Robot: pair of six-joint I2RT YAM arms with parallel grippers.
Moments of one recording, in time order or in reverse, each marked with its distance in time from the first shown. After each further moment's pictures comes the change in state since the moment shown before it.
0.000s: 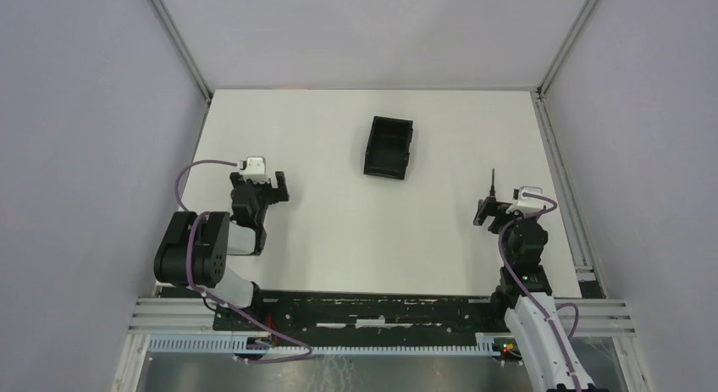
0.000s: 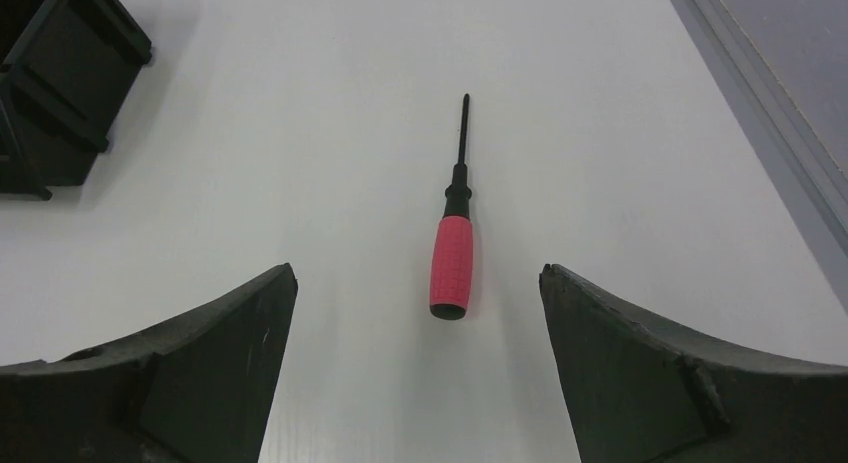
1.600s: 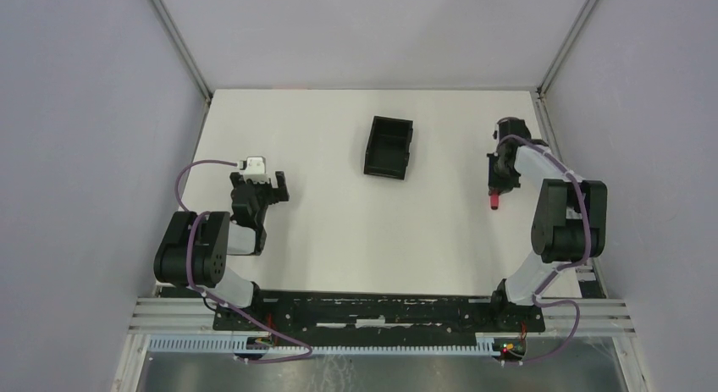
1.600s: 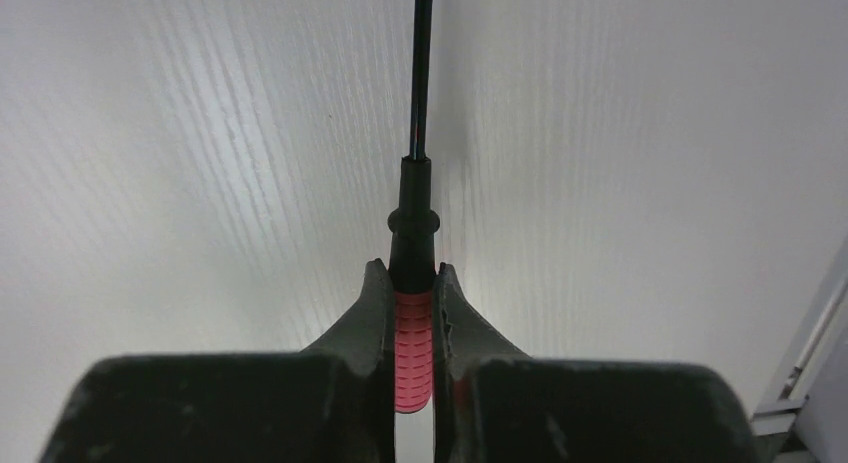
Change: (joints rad) left arm 0.000 0.000 0.000 0.000 0.000 0.000; right arm -0.079 1.263 0.993 -0.752 0.011 -0.063
